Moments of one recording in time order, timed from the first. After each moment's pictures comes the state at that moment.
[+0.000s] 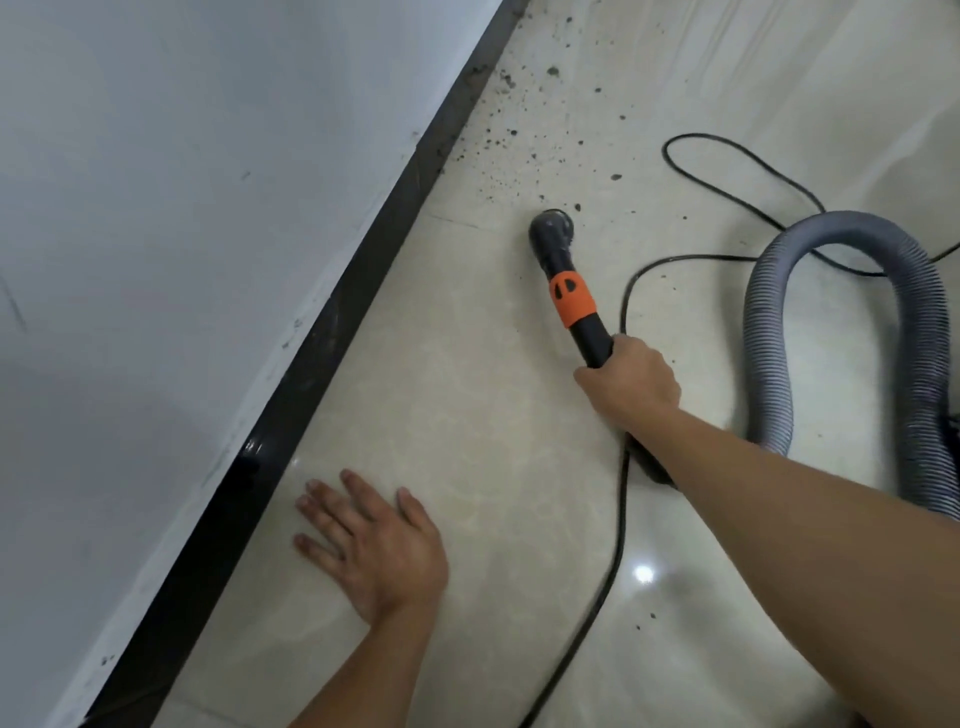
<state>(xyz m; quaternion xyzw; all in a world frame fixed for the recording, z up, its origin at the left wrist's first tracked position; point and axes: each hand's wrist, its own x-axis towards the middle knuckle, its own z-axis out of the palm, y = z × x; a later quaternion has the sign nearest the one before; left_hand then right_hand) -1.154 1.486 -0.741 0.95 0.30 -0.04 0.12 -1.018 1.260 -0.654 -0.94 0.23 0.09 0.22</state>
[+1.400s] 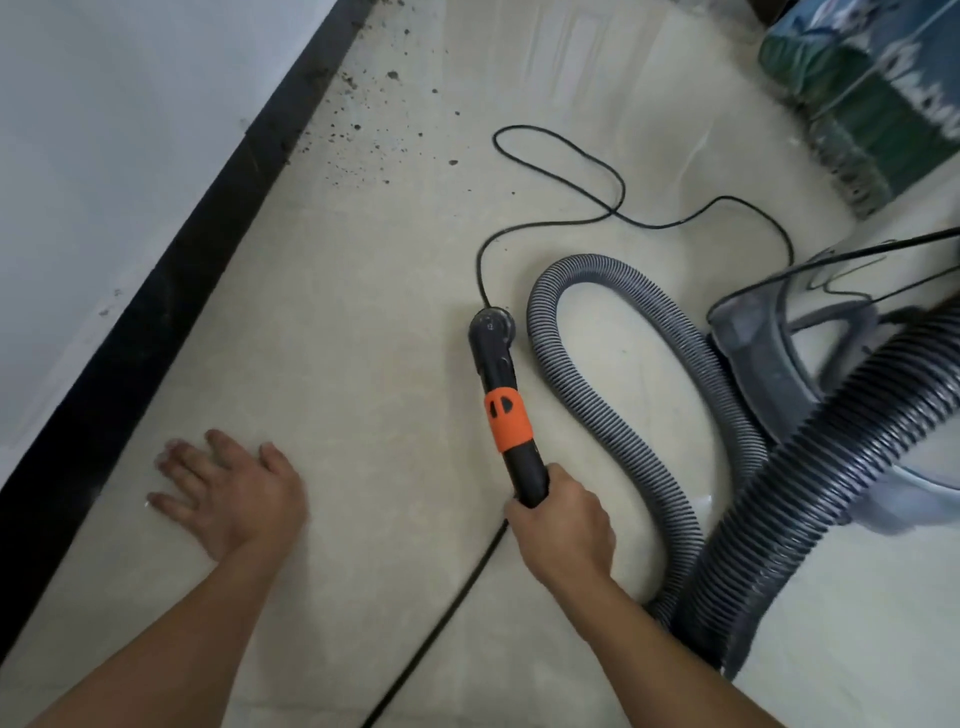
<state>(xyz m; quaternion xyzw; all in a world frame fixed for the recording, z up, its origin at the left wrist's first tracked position) -1.156 1.484 -0.734 0.97 0.24 -0.05 0.09 -1.265 1.235 -0.631 -0.90 0.33 0.10 0.27</state>
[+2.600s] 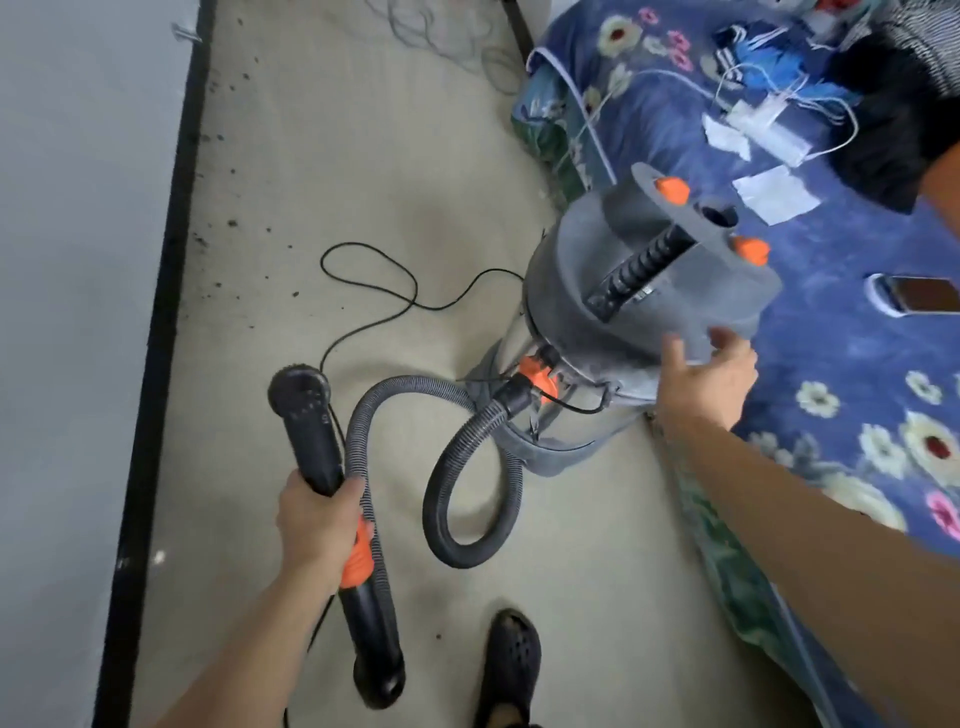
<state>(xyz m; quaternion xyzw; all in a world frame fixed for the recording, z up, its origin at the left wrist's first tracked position) -1.262 1.261 -0.201 0.76 0.21 -0.22 0.58 -1.341 0.934 -0.129 -0.73 0.58 -0.27 0.24</state>
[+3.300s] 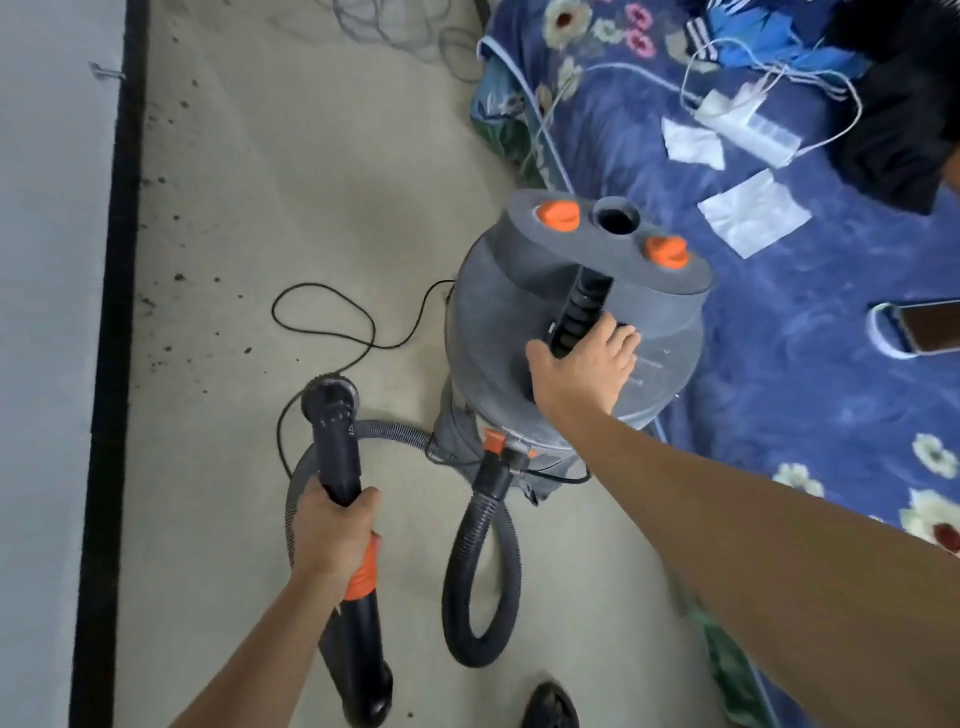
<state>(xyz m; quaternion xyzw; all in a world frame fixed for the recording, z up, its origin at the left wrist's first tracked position) -1.188 1.068 -0.182 0.83 0.15 -0.24 0.48 -1.210 0.813 -0.138 -0.78 0.54 -0.09 0.31</state>
